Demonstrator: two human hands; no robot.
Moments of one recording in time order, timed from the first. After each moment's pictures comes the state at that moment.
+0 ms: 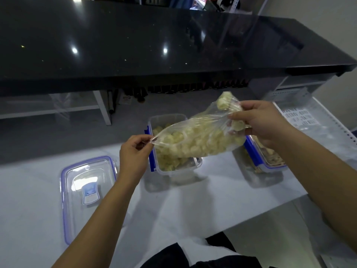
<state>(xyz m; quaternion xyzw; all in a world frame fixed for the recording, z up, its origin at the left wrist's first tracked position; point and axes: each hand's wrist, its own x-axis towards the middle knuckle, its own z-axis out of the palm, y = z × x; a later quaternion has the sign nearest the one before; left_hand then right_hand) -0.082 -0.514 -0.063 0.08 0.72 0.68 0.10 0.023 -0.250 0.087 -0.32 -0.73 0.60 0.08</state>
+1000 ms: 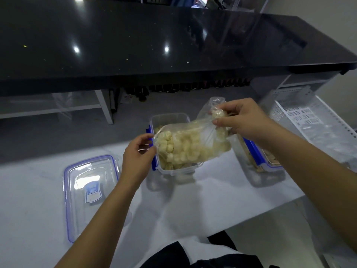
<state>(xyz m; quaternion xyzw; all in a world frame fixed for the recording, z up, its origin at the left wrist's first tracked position) -0.074 -0.520 -0.064 0.08 0.75 0.64 0.14 0.013 -0.273 0.083 -0.22 -0.82 0.52 0.04</state>
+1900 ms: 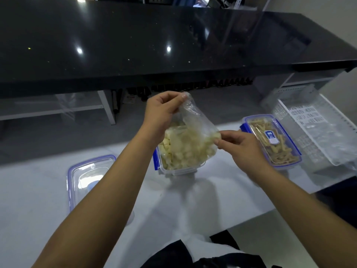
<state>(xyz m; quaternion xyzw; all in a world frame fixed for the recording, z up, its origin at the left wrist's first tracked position) -0.118 -0.447 0.027 0.13 0.60 0.76 0.21 0.058 -0.289 0.013 -0.25 -0.80 0.53 0.11</state>
